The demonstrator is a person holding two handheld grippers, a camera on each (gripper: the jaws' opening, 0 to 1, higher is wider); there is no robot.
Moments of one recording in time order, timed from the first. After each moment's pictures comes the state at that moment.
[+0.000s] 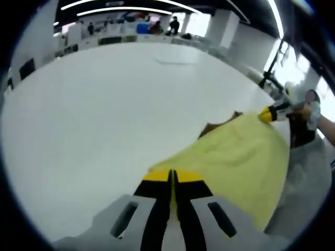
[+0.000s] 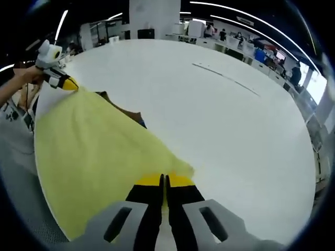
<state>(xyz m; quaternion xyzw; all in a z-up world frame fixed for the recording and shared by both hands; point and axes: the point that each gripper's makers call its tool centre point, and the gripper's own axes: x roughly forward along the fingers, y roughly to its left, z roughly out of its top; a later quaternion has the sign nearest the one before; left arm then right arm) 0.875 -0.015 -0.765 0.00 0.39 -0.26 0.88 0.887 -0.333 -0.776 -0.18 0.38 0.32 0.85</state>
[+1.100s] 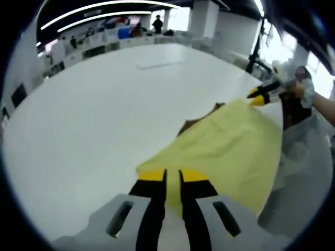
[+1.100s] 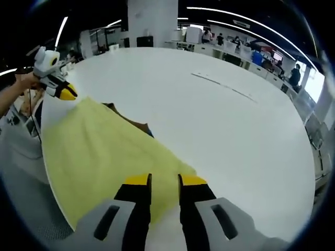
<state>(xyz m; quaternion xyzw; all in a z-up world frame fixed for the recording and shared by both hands) 0.851 -0.030 -0.734 0.07 0.38 -0.30 0.87 0.876 -0.328 -0.747 -0.16 0.36 0.32 0.86</state>
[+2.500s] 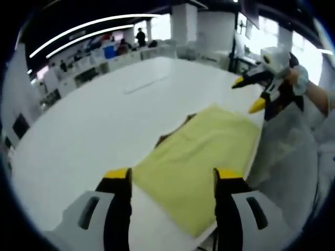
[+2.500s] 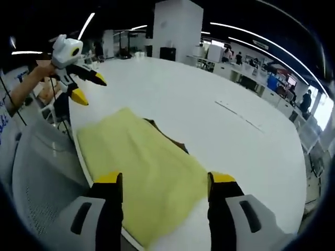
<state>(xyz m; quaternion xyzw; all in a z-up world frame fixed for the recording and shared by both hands) 0.794 -0.056 -0.655 0.12 0.32 -0.34 0.88 0.808 -0.292 -0.672 -0.20 0.29 0.40 0.85</state>
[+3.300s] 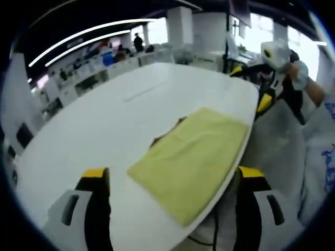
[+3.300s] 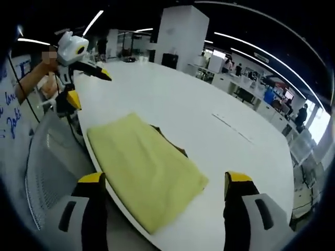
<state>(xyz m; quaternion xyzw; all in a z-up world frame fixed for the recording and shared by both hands) 0.756 -0.056 -0.628 0.16 0.30 -0.34 0.88 0.770 -0.301 -0.629 -0.23 0.25 0.39 0.85</state>
